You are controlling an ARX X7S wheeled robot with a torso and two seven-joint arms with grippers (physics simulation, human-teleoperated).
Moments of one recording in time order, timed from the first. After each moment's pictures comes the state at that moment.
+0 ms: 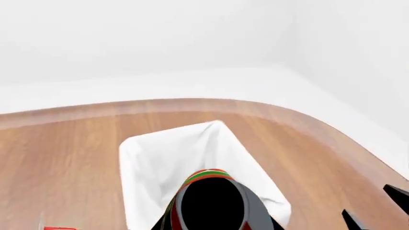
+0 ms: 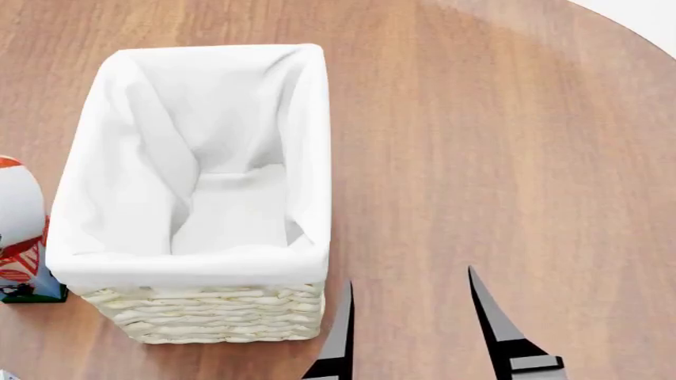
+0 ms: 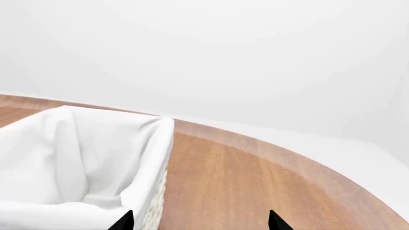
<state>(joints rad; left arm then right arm) -0.77 -1.07 -0.10 0.94 -2.13 -0.83 -1.01 0.11 0.40 -0.42 -0.76 0.20 0.46 0.49</state>
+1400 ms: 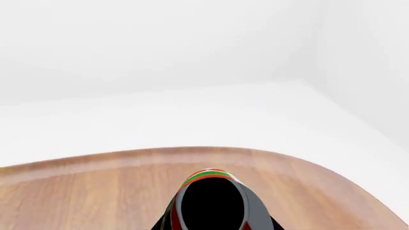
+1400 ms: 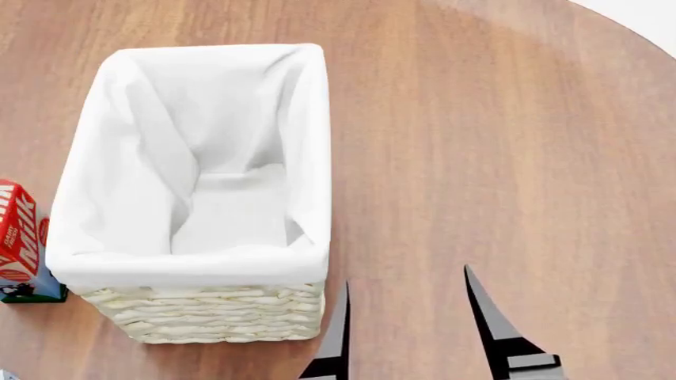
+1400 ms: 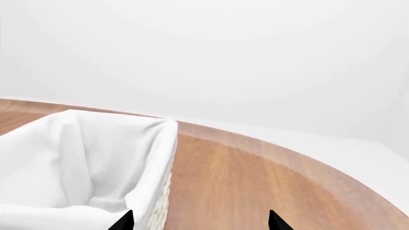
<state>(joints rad) -1.76 -0.49 0.61 -0.02 -1.75 -1.03 -0.95 0.11 0.41 -0.43 -0.75 0.22 0.44 0.49</state>
